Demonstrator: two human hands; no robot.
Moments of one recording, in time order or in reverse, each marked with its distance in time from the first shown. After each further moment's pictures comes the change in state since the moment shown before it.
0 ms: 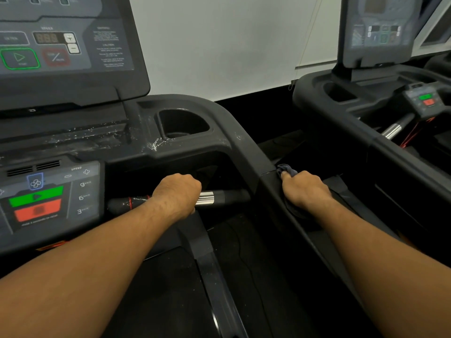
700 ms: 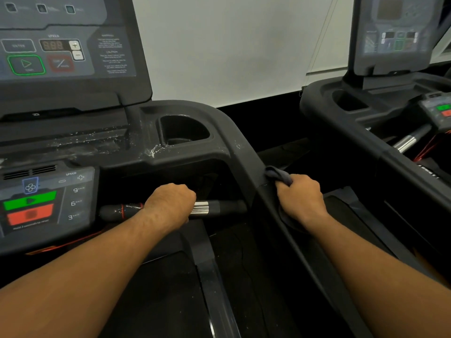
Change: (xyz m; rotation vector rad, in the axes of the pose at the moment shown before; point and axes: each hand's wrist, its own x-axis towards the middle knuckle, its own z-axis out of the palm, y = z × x) left_hand 0.000 0.006 -0.004 0.047 -0.018 -0.046; right_hand 0.023 0.005 0.007 0.295 0.108 -0.203
